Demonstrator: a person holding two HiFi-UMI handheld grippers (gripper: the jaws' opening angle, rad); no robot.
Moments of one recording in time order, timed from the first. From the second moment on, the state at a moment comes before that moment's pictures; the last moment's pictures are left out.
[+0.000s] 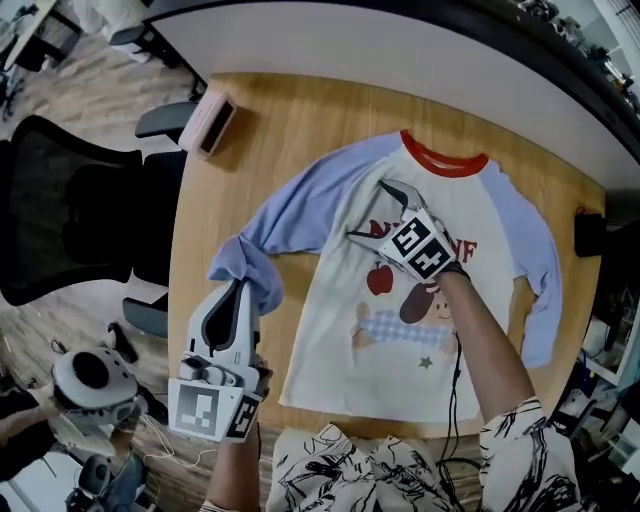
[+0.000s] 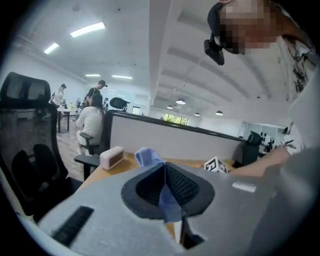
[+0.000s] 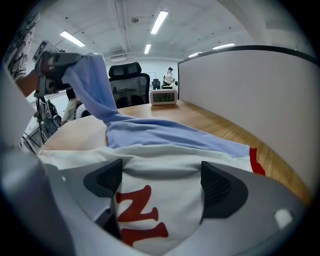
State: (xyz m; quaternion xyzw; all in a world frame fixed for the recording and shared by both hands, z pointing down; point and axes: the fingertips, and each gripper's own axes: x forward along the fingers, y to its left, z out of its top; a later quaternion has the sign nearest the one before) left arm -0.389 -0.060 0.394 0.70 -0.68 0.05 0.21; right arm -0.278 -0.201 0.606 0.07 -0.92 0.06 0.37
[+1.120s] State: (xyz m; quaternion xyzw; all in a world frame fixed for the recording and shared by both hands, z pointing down) left arm -0.115 -0.127 0.281 0.91 -0.40 -0.02 0.13; right arm -0.198 -0.210 0.573 0.07 -0.93 -0.01 0.36
